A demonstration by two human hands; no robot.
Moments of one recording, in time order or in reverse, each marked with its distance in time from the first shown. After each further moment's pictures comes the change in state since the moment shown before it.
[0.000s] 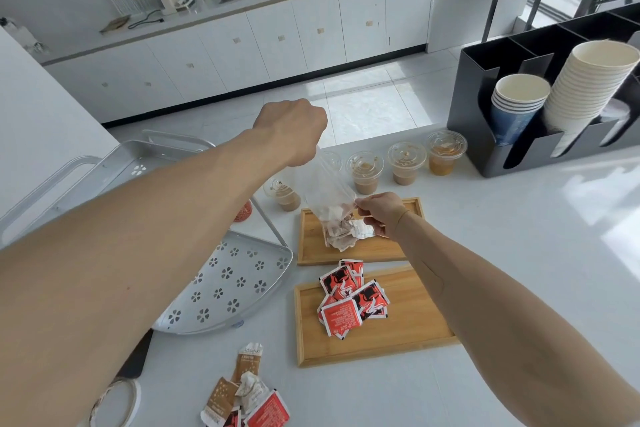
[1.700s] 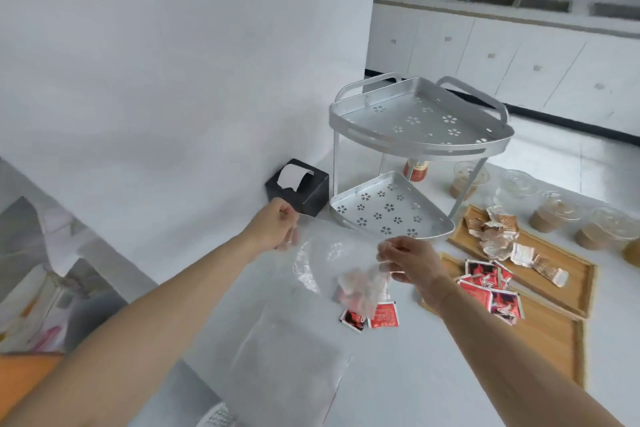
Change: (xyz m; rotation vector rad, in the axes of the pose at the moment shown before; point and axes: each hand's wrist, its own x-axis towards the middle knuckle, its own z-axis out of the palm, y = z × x) left_hand -0.436 -0.090 0.186 -1.535 0.023 -1.108; right_hand -0.226 0.086 0.195 -0.420 -0.507 -0.230
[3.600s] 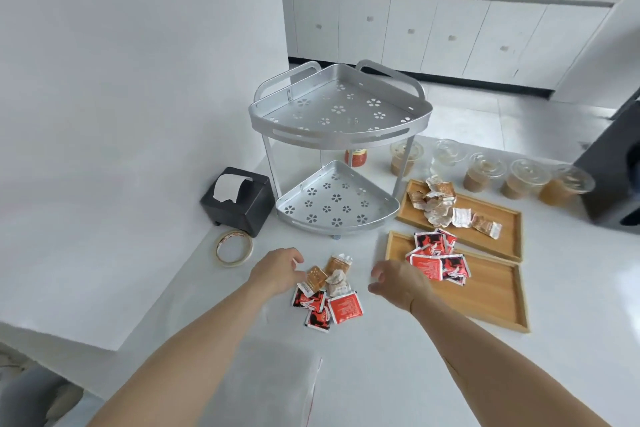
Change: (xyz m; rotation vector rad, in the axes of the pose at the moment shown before) left_hand 0.046 -0.042 0.113 0.650 -0.250 0.114; right_hand 0.006 0.064 -0.040 -0.977 0.085 0.130
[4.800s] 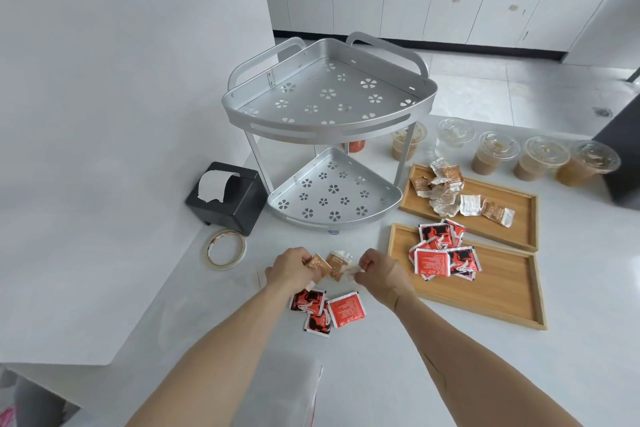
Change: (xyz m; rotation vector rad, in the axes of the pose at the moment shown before) left_hand 0.036 0.023 0.037 -0.106 -0.021 -0.152; right_hand 0.041 -0.008 0.035 0.379 0.067 0.051
